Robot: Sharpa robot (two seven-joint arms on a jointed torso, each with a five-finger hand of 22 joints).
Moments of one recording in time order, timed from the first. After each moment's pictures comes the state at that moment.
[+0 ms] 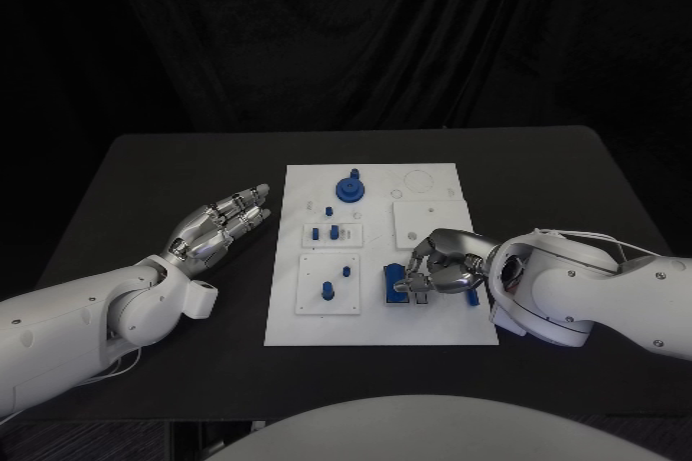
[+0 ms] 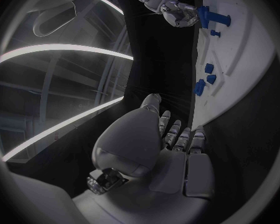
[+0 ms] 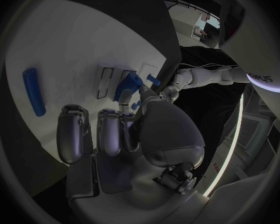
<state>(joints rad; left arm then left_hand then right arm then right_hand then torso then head) 1.07 -0.89 -0.21 1.36 -0.11 0.12 0.68 1.56 0.22 -0.18 0.18 0.60 0.41 0.06 0.05 0.05 0.11 0.14 0.15 0.03 0.00 0.13 0.00 0.00 0.13 0.02 0.21 0.01 0.03 1.20 -1.10 -0.25 1.98 -1.17 -0.29 -0.40 1.18 0.02 0.06 0.13 0.22 0.85 0.01 0.63 1.14 1.47 -0.05 1.57 1.31 1.46 -0.10 1.49 1.31 0.03 1.47 0.01 1.44 1.31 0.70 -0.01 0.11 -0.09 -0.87</state>
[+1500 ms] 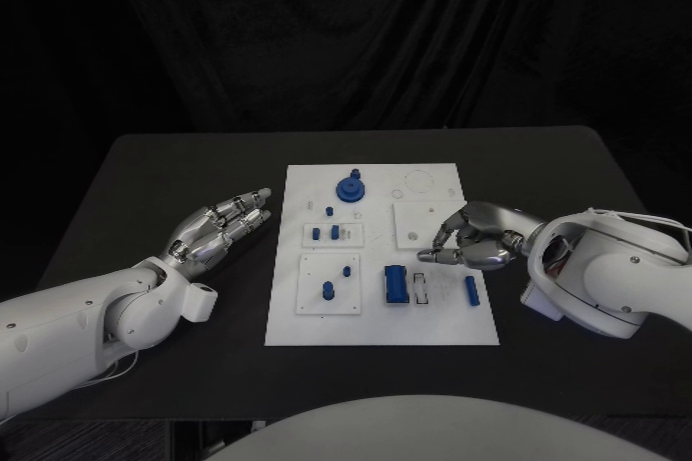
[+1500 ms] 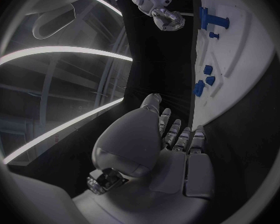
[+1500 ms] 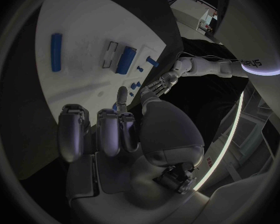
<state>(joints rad) 1.07 -0.91 -0.21 1.39 -0.14 0.09 0.68 1.56 0.21 -0.19 0.18 0.61 0.46 0.06 0.06 0.06 0.14 0.12 0.17 0.03 0.01 0.12 0.00 0.00 0.13 0.02 0.20 0.01 0.04 1.29 -1.25 -0.25 2.06 -1.17 -0.32 -0.39 1.13 0.03 0.01 0.23 0.18 0.87 0.05 0.45 0.89 1.47 -0.03 1.57 1.31 1.46 -0.09 1.49 1.31 0.03 1.47 0.02 1.44 1.31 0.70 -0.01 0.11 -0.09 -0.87</state>
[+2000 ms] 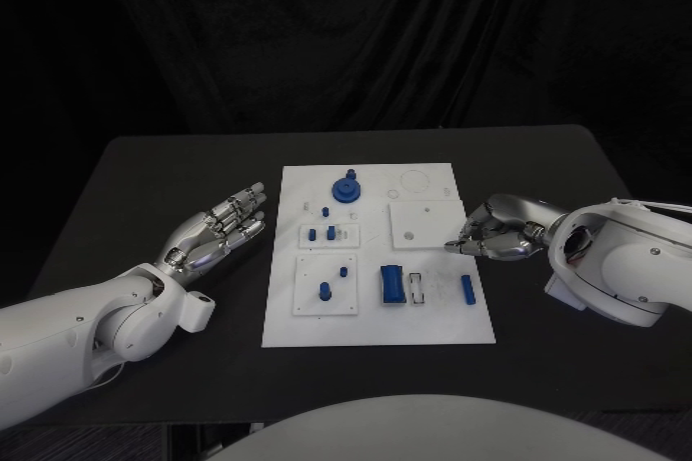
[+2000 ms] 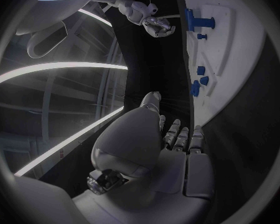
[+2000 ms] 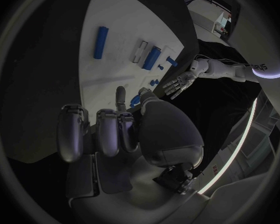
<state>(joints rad) 1.07 -0.94 -0.21 1.45 -0.27 -0.04 0.68 1.57 0.19 -0.20 0.21 0.61 0.27 -0.08 0.03 0.03 0.12 0.08 0.15 0.03 0.00 0.07 0.00 0.00 0.13 0.01 0.14 0.01 0.02 1.31 -1.32 -0.25 2.04 -1.24 -0.27 -0.47 1.15 0.02 0.01 0.24 0.29 0.88 0.07 0.35 0.77 1.47 -0.01 1.57 1.31 1.46 -0.07 1.49 1.31 0.03 1.47 0.03 1.44 1.31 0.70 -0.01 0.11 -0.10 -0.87</state>
